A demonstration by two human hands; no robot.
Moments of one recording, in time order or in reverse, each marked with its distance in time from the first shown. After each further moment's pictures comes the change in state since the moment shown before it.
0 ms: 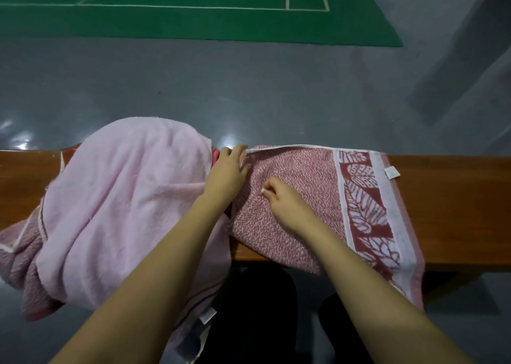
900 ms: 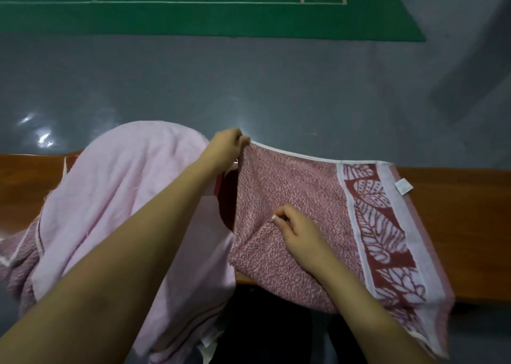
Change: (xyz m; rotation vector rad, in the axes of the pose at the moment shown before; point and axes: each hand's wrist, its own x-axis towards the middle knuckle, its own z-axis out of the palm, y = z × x) left_hand 0.070 0.000 -0.034 -0.016 -0.097 -0.084; right_hand -0.012 0.030 0.011 0.120 -0.001 -0.126
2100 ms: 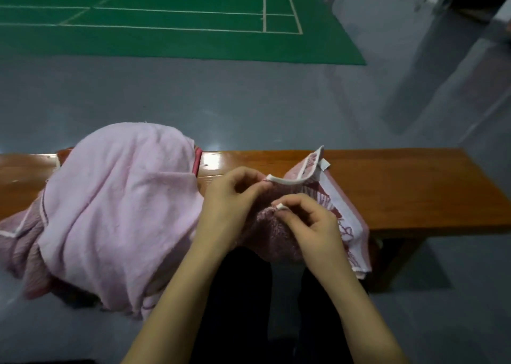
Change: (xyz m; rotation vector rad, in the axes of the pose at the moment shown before) left_hand -0.253 0.105 -0.018 -0.694 0.155 0.186; right_hand -0.157 -0.083 -0.045 0.396 0.397 -0.233
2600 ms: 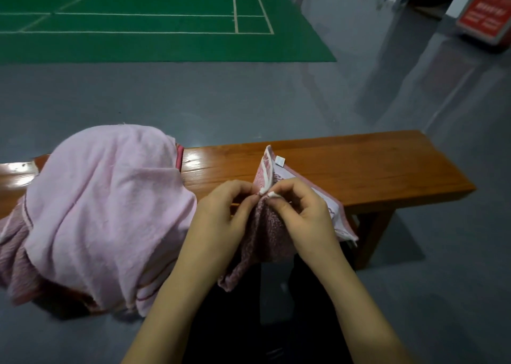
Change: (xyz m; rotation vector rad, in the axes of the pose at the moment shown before) left_hand -0.061 0.021 -0.007 0.197 -0.119 0.191; right_hand -0.034 -0.033 -0.009 -0.068 0.064 -0.005
